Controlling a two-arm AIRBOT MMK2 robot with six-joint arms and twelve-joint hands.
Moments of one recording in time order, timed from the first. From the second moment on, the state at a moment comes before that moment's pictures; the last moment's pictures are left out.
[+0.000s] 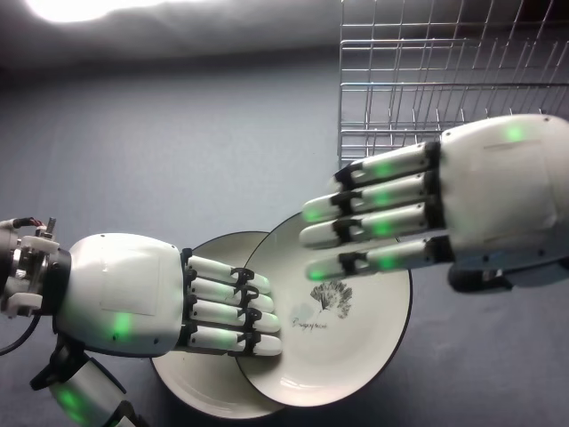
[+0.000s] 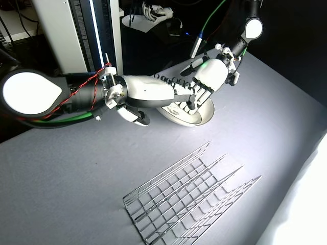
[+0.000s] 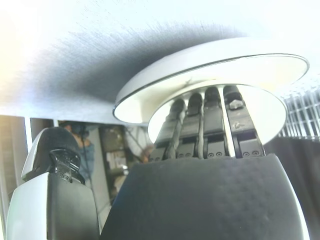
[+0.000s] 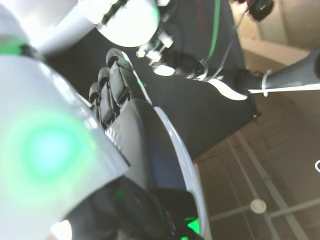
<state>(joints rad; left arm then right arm) 0.67 -1.01 1.24 1.59 -0.77 0.05 -0.43 -0.96 1.09 -1.15 0.79 -0.51</state>
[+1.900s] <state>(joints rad) 0.66 -1.02 1.26 1.60 -0.78 0.04 -0.49 -1.14 1.14 -1.10 0.65 -0.53</state>
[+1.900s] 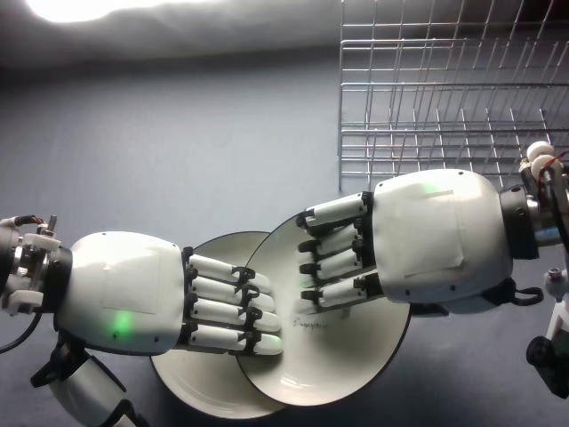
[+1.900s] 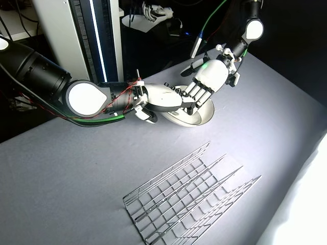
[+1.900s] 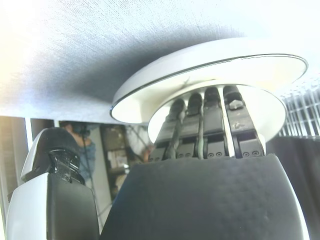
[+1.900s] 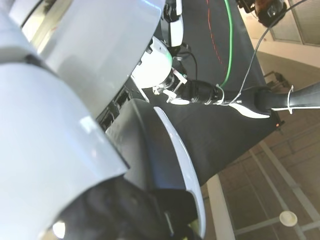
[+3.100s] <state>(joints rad) 0.49 -0.83 1.22 1.52 -0.75 0.01 -0.36 -1.13 1.10 -1.01 0.65 -0.54</state>
